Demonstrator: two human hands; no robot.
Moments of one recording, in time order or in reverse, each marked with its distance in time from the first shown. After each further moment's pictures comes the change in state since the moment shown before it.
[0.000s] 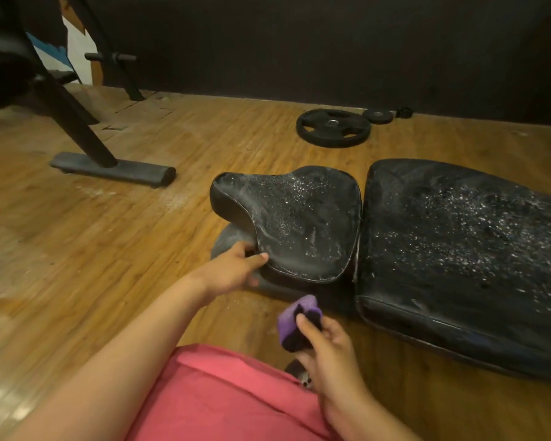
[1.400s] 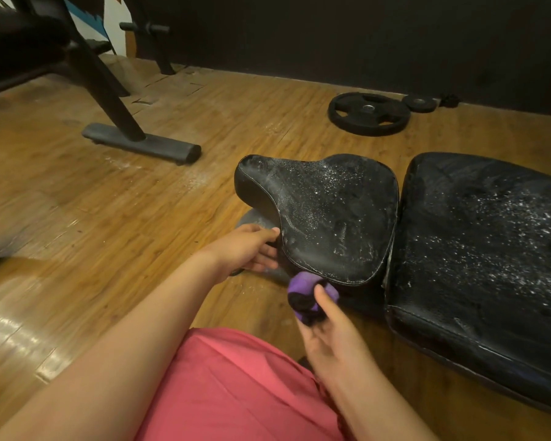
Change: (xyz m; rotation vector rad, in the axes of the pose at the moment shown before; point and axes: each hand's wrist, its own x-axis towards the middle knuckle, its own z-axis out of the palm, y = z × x) left_hand 0.011 0.001 -0.019 -0.196 0.019 -0.084; right_hand 0.020 -0.009 0.034 0.409 -0.024 0.267
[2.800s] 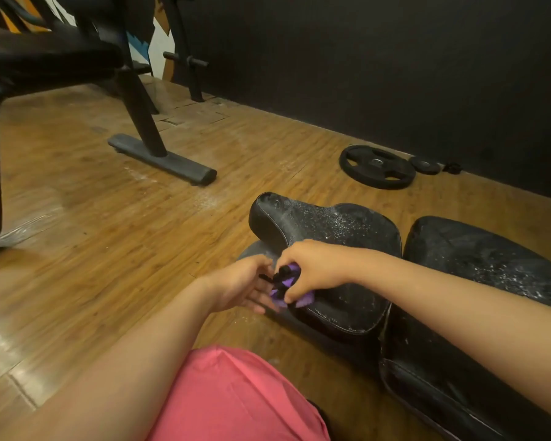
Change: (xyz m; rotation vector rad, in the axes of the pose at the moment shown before) left_hand 0.003 -0.012 -0.015 -0.101 -0.173 -0.081; right_hand 0.040 -0.079 0.143 -2.548 -0.962 -0.523
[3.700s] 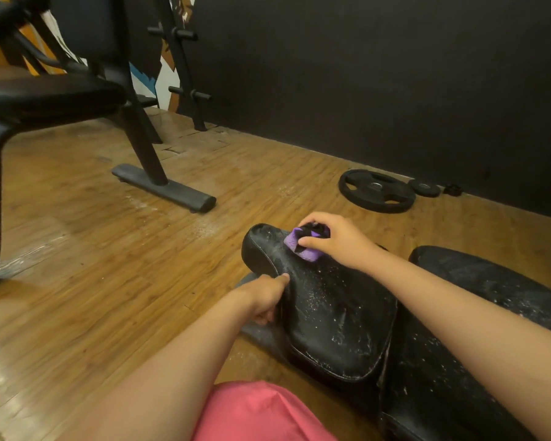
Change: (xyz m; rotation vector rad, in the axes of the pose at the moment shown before) left_hand 0.039 0.044 0.024 0.276 0.298 -0.062; right_hand 0.015 0.082 -0.048 0.303 0.603 0.012
